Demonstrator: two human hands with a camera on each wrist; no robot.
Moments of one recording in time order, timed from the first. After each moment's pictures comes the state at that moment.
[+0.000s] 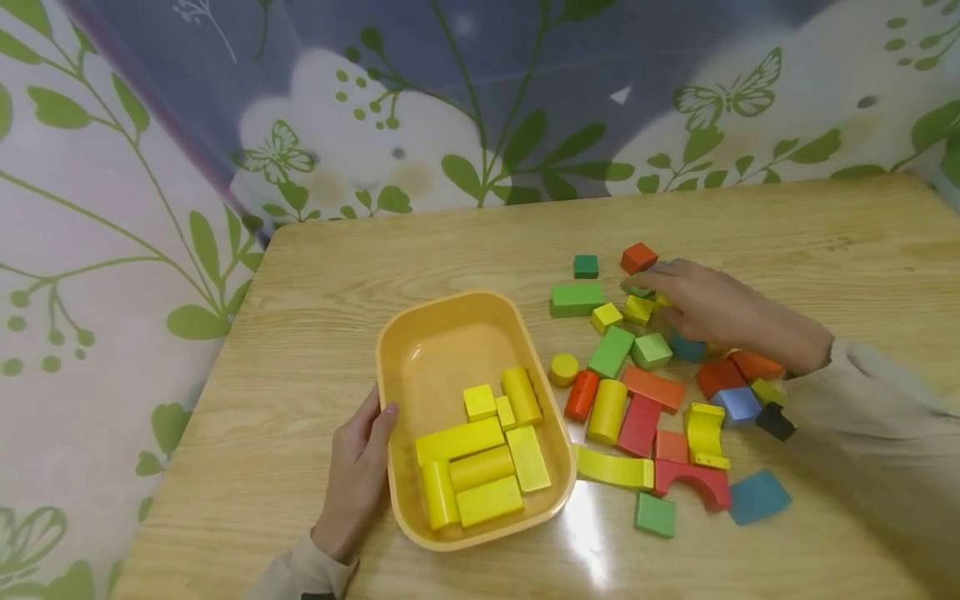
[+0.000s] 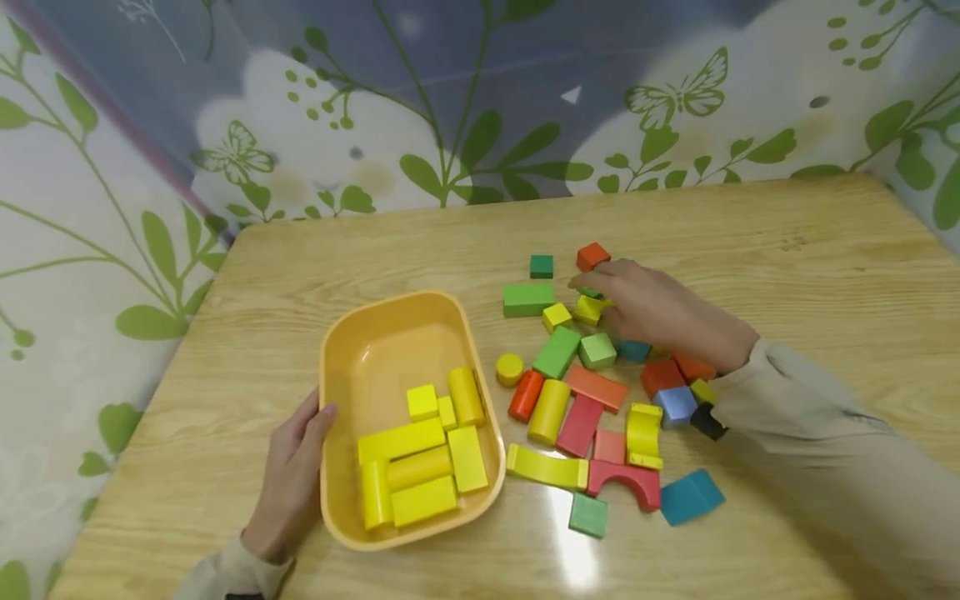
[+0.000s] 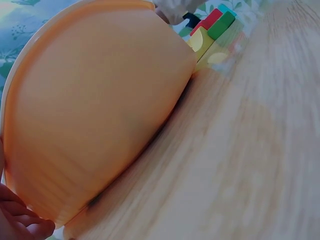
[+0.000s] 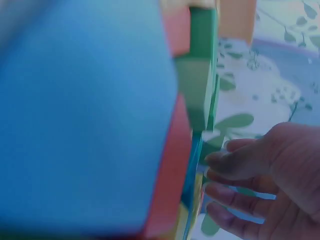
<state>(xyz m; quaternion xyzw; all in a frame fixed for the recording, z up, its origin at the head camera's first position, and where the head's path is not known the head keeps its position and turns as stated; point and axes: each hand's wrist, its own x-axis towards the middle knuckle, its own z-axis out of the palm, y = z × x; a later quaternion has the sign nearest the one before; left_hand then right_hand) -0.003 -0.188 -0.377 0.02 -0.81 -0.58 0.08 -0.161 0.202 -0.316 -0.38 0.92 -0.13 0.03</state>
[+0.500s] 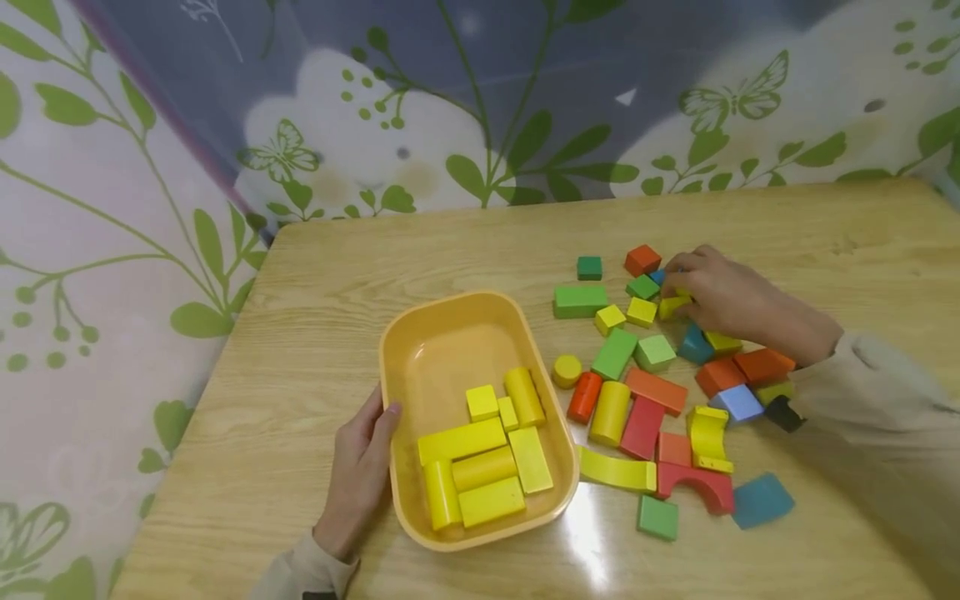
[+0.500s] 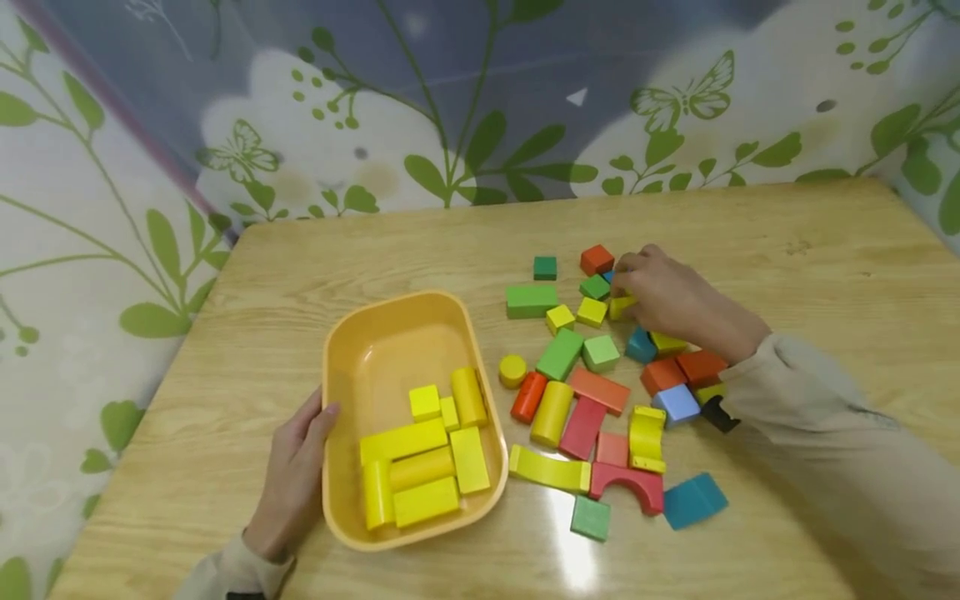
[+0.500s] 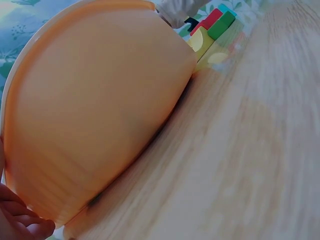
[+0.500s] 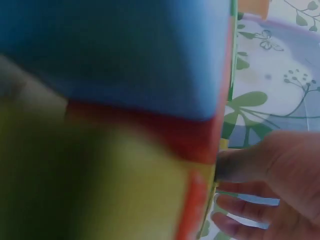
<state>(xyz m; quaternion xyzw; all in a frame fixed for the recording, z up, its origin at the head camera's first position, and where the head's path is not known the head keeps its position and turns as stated) -0.004 -0.189 -0.376 0.01 -0.82 -0.57 0.08 -0.177 0.214 -0.322 -0.36 0.93 -0.08 -0.01</state>
